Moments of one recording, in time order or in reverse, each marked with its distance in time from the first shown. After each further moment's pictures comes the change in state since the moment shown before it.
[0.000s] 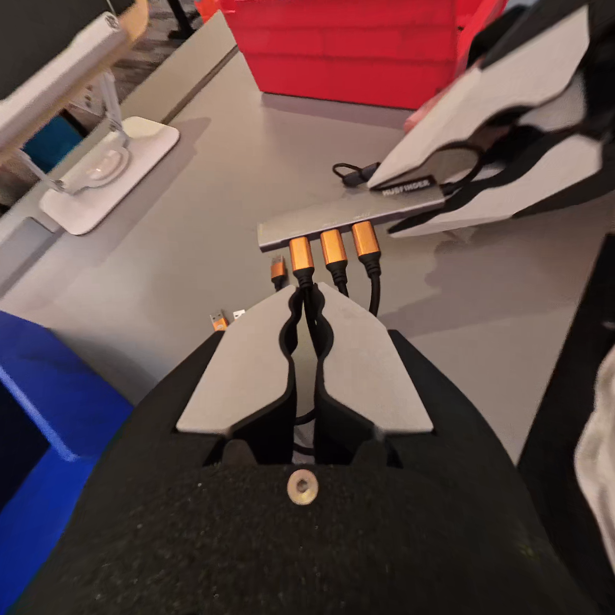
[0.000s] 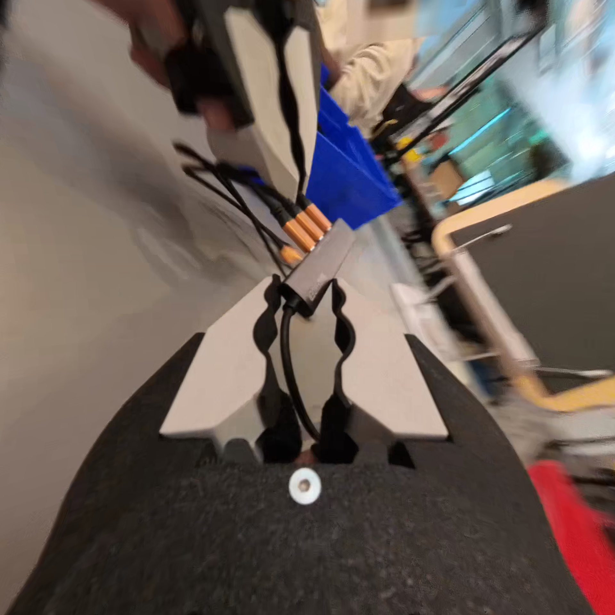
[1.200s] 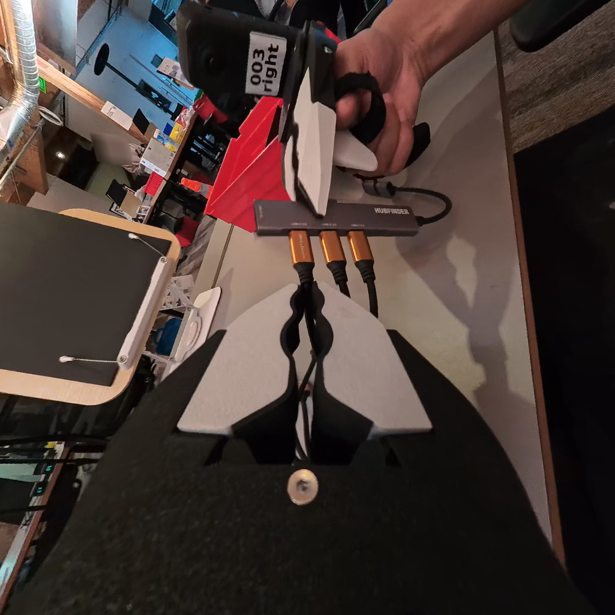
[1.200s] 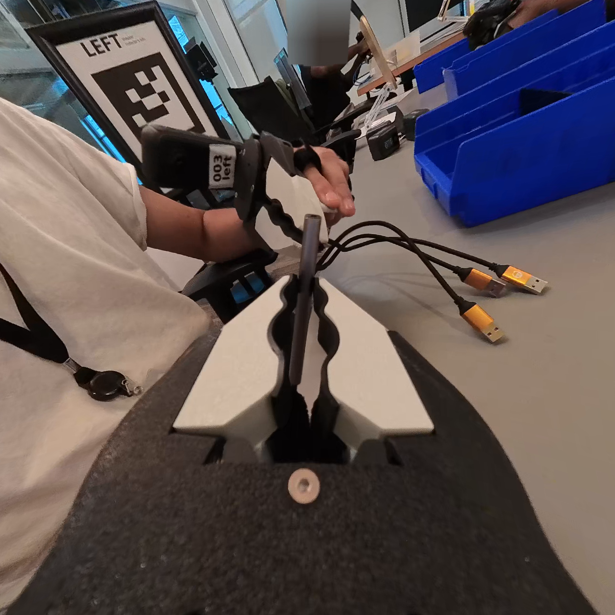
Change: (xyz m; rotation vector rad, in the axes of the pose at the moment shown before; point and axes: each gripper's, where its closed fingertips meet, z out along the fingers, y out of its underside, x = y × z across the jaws) left arm 0.058 -0.026 -0.043 0.283 -0.006 0.614; right arm -0.024 -0.053 -0.039 0.292 -0.850 0.985
